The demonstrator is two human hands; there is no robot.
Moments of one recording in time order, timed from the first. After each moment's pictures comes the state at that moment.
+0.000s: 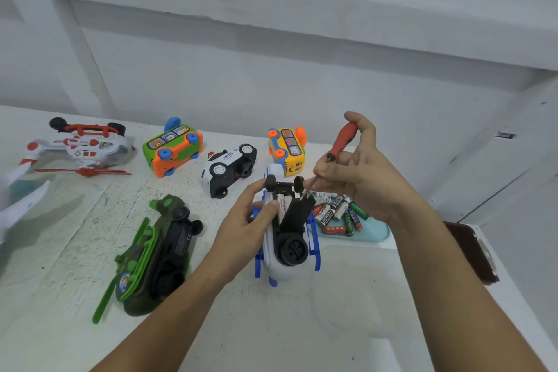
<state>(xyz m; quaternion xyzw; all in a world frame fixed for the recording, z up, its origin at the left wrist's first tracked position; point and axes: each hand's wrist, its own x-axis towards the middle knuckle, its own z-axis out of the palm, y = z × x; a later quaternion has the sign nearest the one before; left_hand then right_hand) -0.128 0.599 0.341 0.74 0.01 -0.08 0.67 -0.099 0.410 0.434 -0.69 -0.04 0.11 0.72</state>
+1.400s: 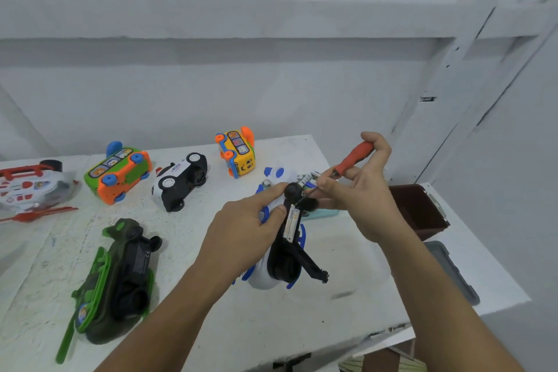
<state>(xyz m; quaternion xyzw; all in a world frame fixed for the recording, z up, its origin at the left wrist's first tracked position) -0.155 0.548 0.390 0.92 -0.16 -0.07 0.36 -0.184 0.362 0.414 -0.69 0.06 -0.10 0.71</state>
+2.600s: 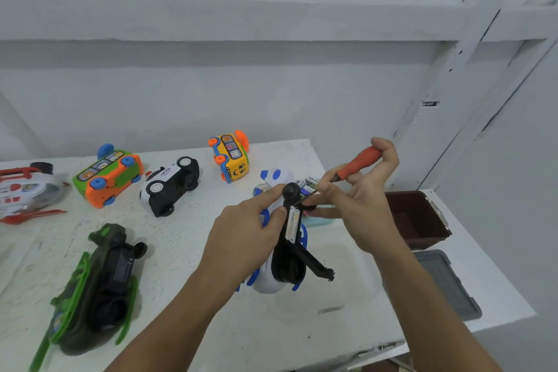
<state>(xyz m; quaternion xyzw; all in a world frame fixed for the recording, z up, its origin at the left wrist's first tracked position) -0.154 0.514 0.395 0.93 -0.10 -0.07 0.34 -0.181 0.345 0.404 -0.70 0.01 -0.14 0.70</state>
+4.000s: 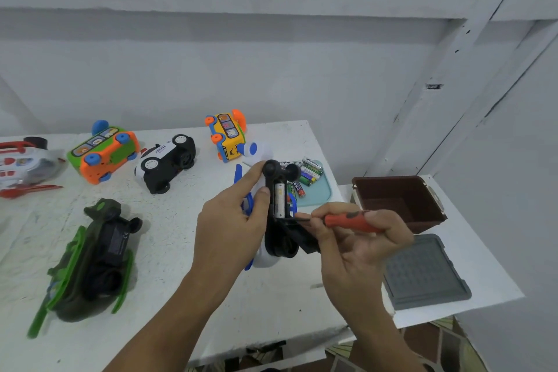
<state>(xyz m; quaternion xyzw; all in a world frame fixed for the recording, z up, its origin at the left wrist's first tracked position) -0.175 0.520 0.365 0.88 -0.08 0.09 0.46 -0.243 0.384 0.352 -0.69 -0.12 -0.42 0.58</state>
